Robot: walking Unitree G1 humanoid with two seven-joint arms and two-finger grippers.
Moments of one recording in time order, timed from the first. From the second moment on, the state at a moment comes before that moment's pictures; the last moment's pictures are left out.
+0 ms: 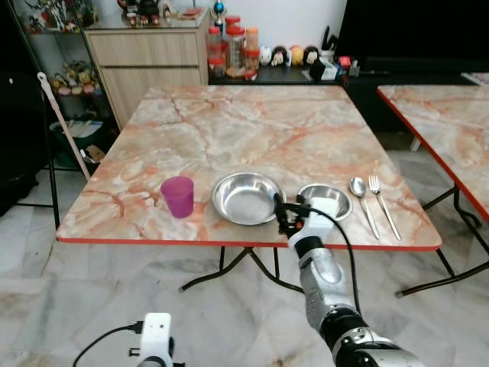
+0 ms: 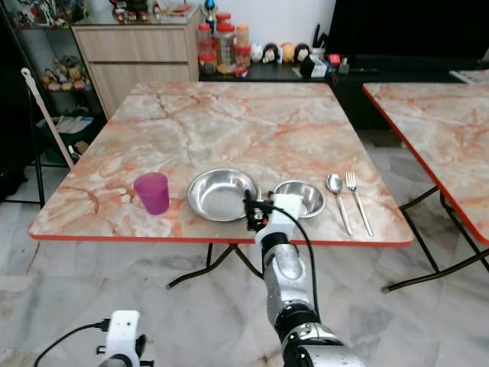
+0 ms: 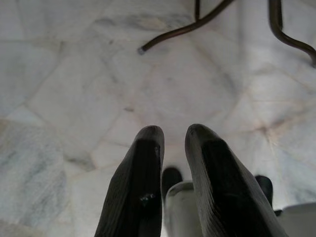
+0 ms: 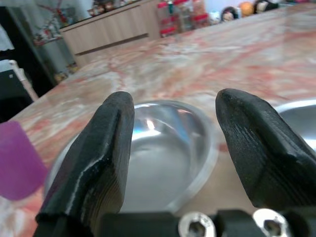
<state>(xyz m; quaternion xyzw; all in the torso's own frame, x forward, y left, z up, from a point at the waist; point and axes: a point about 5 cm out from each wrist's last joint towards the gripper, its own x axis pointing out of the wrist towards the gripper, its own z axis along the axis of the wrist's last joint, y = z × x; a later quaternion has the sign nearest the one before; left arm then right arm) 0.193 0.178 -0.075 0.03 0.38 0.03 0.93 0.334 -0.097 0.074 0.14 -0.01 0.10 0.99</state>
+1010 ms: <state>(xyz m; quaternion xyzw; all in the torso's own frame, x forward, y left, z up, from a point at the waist) 0.150 0.212 -0.091 0.09 0.45 0.07 0.88 0.335 -0.088 0.082 0.15 -0.03 0.11 0.98</state>
